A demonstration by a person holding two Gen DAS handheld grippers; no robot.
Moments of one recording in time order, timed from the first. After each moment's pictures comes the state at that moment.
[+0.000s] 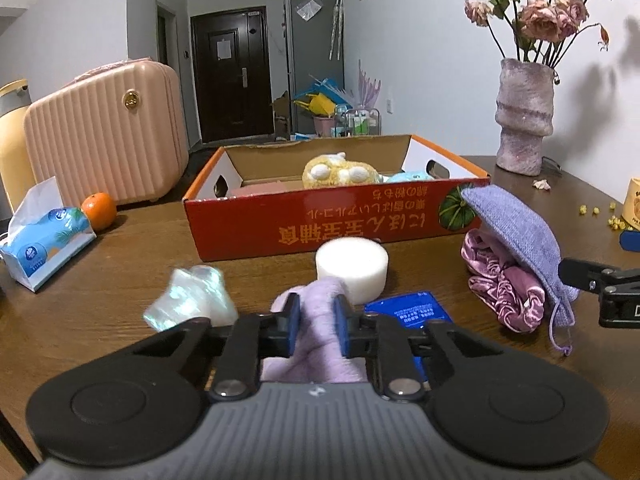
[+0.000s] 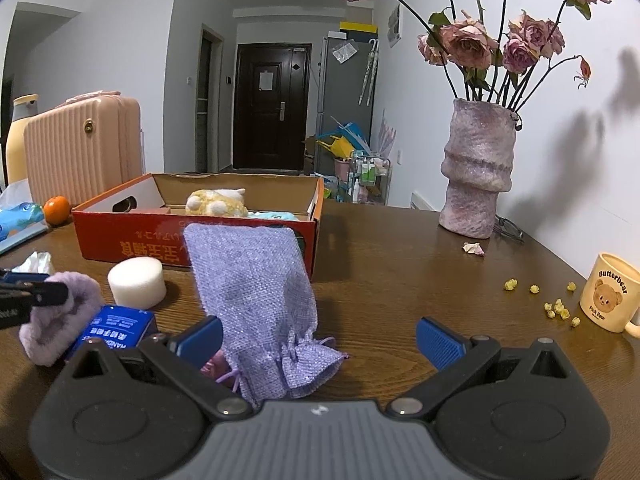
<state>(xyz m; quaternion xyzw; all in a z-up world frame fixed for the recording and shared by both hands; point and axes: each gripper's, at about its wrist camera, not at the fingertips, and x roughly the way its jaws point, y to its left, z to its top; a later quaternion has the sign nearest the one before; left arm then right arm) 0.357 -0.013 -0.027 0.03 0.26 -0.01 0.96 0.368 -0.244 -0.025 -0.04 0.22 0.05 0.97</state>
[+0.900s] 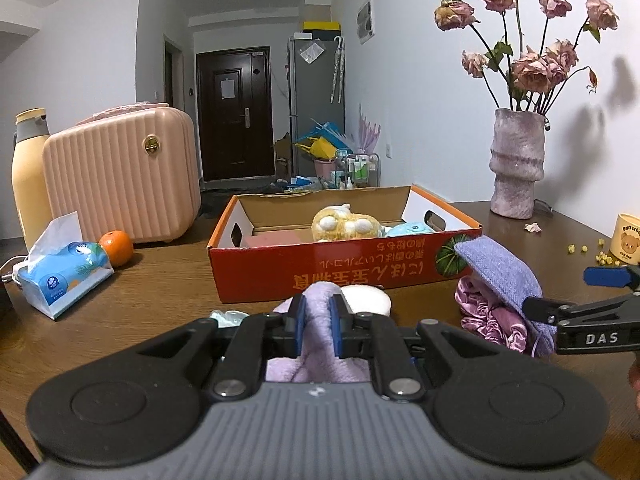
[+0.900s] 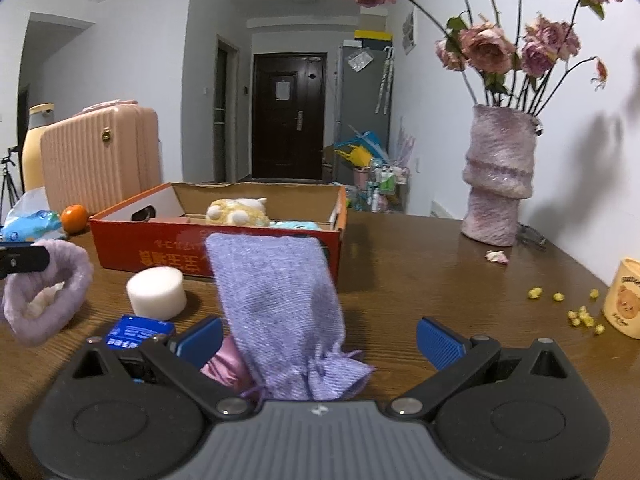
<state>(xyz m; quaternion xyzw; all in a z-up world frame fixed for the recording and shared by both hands) 0.330 0.000 -0.003 0.02 0.20 -0.01 0.98 0.378 -0.239 -0.029 -0.03 0.21 0.09 0.97</state>
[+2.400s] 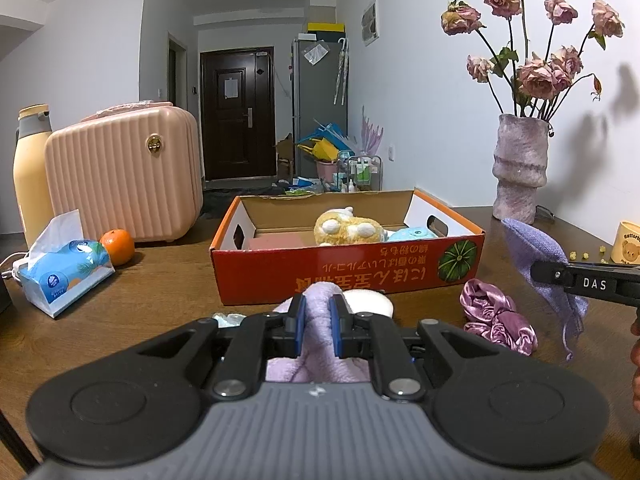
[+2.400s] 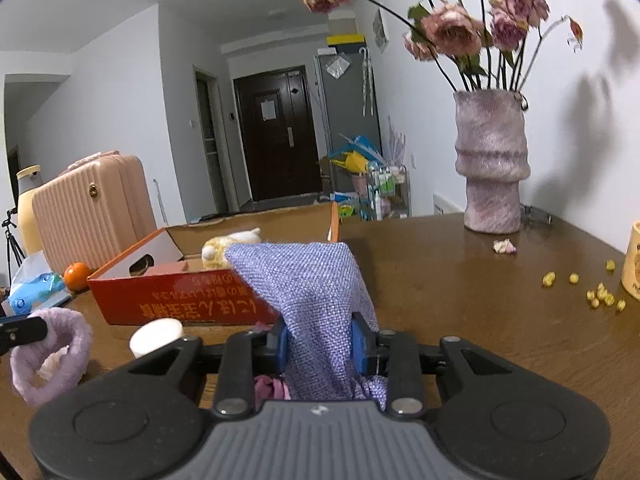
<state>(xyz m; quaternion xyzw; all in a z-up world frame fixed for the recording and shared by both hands) 0.330 0.001 0.000 0.01 0.19 -0.01 0.98 0.393 -0.256 -0.020 0.06 0.19 0.09 0.98</state>
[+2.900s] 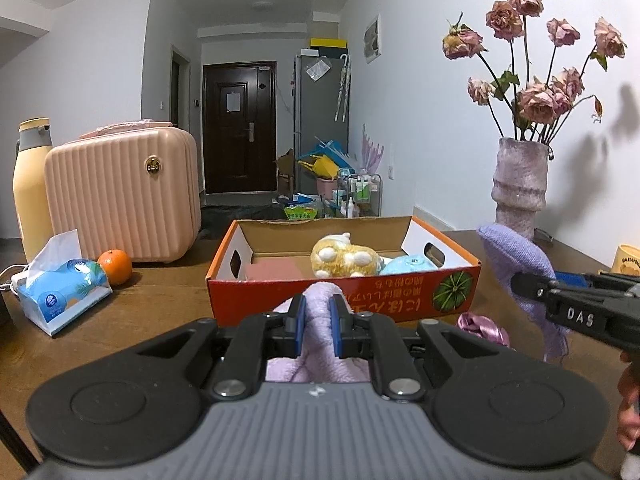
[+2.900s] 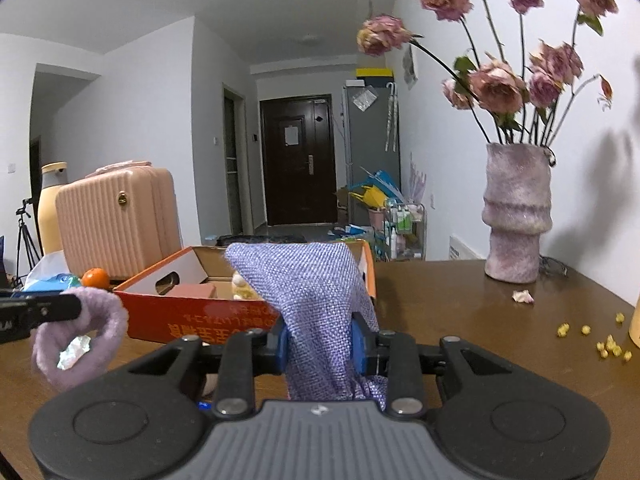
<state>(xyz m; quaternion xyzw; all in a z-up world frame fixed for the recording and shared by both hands) 0.339 -0.004 0.018 0.00 0.17 -0.01 0.99 0.381 -0.226 -0.003 0.02 0.14 0.11 0.98</state>
